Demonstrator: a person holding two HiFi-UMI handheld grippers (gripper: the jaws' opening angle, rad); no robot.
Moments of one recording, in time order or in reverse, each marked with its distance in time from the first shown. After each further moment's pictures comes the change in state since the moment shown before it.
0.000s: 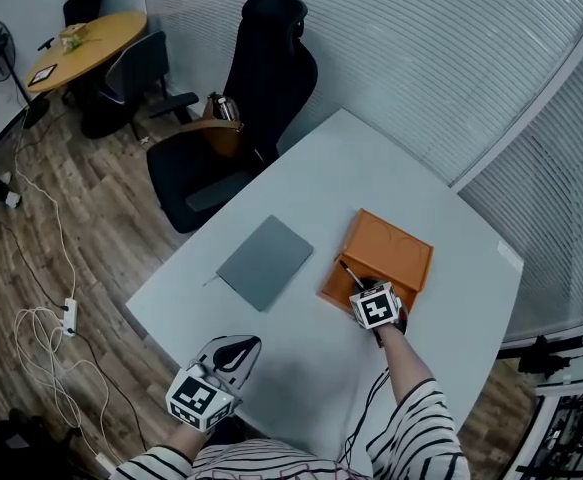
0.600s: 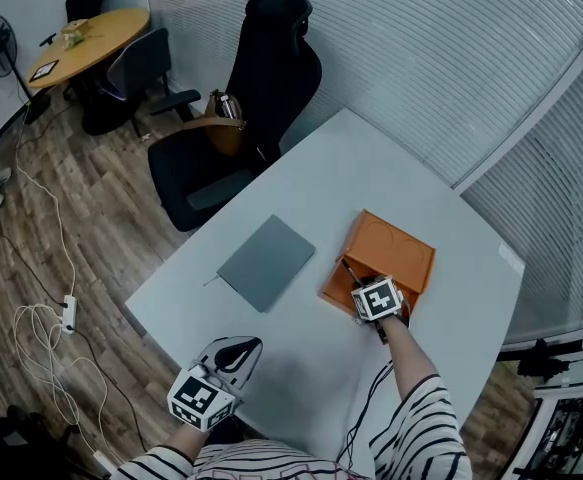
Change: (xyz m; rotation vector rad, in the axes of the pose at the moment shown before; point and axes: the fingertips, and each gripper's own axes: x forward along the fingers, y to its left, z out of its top) left arm 0.003 0.003 -0.008 -0.027 0.012 0.003; right arm 0.010 -0.002 -0.002 0.024 0.094 0.064
